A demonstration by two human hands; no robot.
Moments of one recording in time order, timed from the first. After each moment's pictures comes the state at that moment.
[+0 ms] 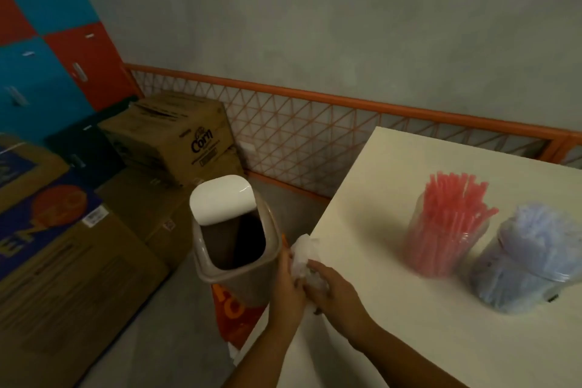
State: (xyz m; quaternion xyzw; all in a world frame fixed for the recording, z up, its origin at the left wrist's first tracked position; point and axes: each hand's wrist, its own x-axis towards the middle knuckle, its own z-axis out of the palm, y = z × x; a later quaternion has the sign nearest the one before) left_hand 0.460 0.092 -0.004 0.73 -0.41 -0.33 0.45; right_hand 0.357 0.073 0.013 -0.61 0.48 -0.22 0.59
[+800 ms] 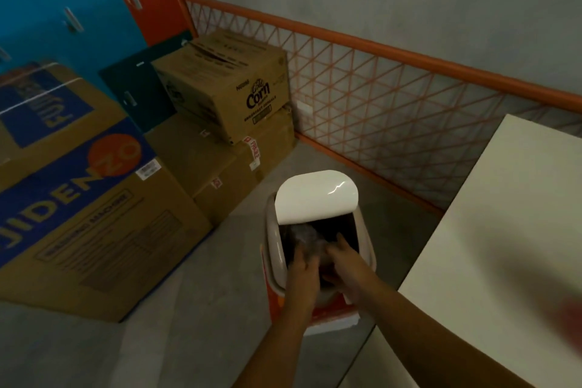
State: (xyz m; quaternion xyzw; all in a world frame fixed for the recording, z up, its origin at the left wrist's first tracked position) left_hand 0.636 0.040 -0.054 0.75 -0.19 -0.43 0.46; right_hand 0.575 -0.027 -0.059 -0.44 0.53 -0.13 0.71
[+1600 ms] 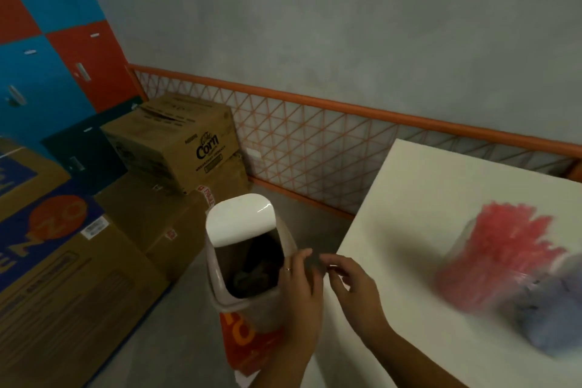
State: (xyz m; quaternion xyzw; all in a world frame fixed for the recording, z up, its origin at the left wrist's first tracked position) left_hand 0.516 0.050 -0.009 0.77 -0.41 -0.23 0.43; right_hand 0.423 0.022 0.009 -0.66 0.47 -0.36 0.46
